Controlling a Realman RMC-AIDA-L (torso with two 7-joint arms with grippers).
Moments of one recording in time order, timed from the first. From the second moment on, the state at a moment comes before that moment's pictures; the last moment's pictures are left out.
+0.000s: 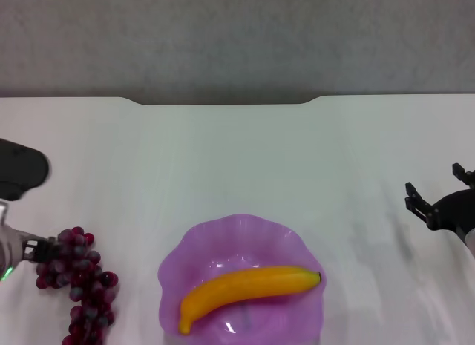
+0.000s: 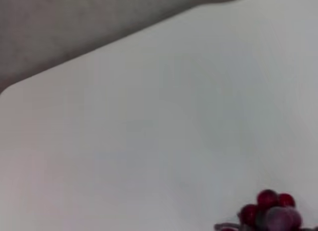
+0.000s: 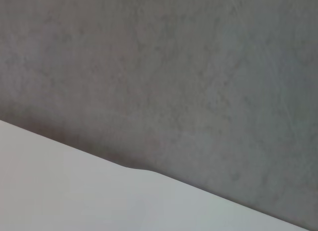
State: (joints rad) left arm -0.13 -2.04 1.93 1.65 -2.91 1.11 2.79; right arm 0.42 2.01 0.73 0.29 -2.24 -0.84 -0.17
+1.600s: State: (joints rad) left arm -0.36 -2.04 2.06 1.29 -2.90 0.96 2.58; right arm 0.43 2.02 0.73 0.28 -2.24 -0.83 -0.17
